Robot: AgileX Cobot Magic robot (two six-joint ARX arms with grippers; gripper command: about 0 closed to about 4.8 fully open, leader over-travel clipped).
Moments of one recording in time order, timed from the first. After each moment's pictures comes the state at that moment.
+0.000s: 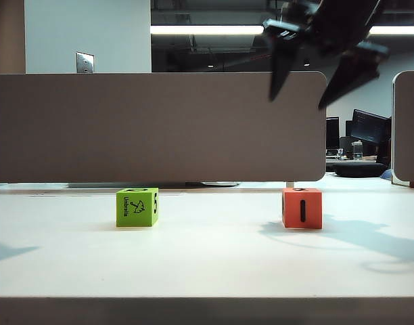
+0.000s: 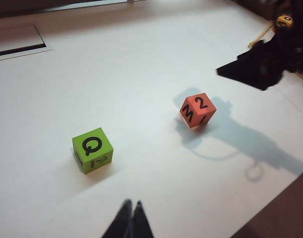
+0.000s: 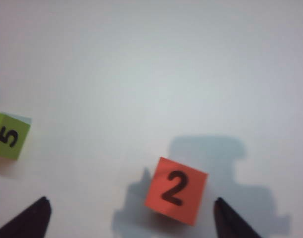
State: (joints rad) left arm -0.30 0.84 1.08 -0.70 0.36 -0.02; right arm 0.40 1.50 1.27 -0.53 0.07 0.24
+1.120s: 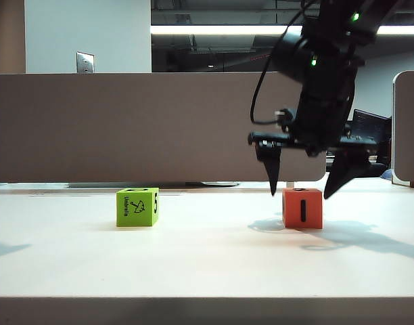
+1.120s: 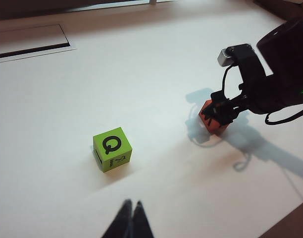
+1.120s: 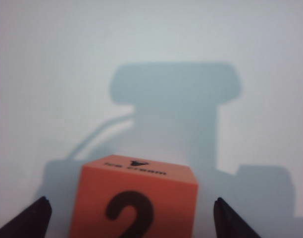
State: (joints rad) left arm -0.30 0.84 1.08 -0.70 0.28 -0.04; right arm 0.40 1.83 1.27 -0.48 0.18 0.39
